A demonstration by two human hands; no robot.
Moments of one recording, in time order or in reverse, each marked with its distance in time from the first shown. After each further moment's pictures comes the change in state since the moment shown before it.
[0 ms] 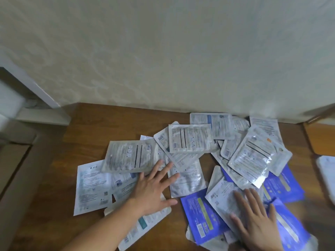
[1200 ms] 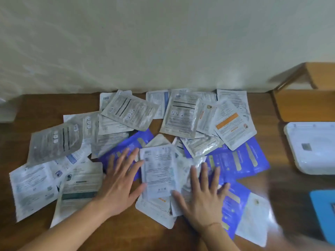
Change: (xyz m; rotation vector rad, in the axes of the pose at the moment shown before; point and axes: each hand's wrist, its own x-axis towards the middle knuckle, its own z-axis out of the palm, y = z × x) left_hand 0.000 0.042 0.005 -0.022 0.273 0.001; right_hand 0.004 -0.039 0.026 0.107 0.008 0.096
